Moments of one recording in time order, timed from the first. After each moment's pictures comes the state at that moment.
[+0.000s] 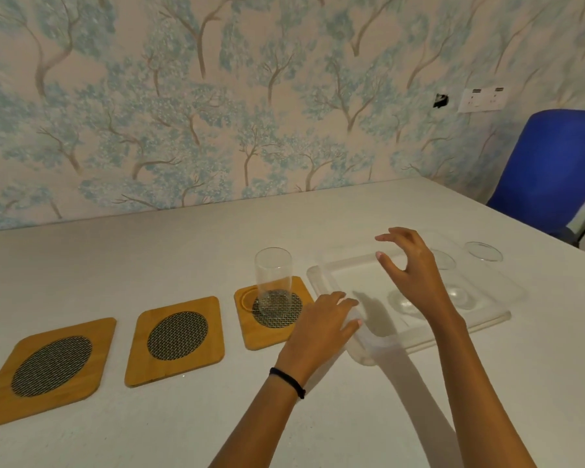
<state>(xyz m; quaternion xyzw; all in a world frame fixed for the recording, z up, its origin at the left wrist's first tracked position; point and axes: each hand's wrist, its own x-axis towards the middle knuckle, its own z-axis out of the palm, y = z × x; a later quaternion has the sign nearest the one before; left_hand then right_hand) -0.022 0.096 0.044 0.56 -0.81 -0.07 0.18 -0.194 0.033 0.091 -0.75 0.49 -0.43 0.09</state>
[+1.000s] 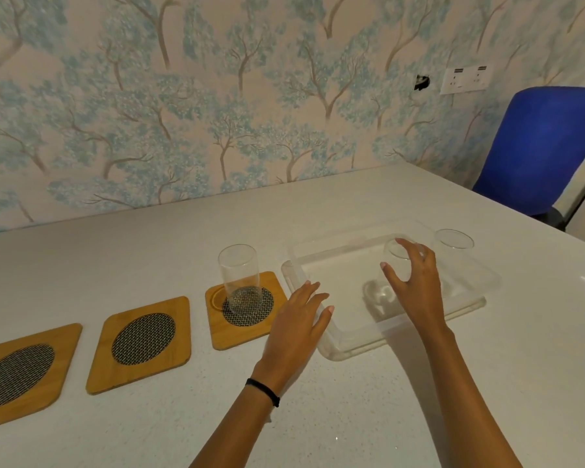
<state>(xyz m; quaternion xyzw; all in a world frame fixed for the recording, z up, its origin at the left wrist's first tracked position) -0.040 0.082 0.001 0.57 -0.75 -0.10 0.32 -0.254 0.010 0.027 -0.65 0.58 -0.49 0.08</state>
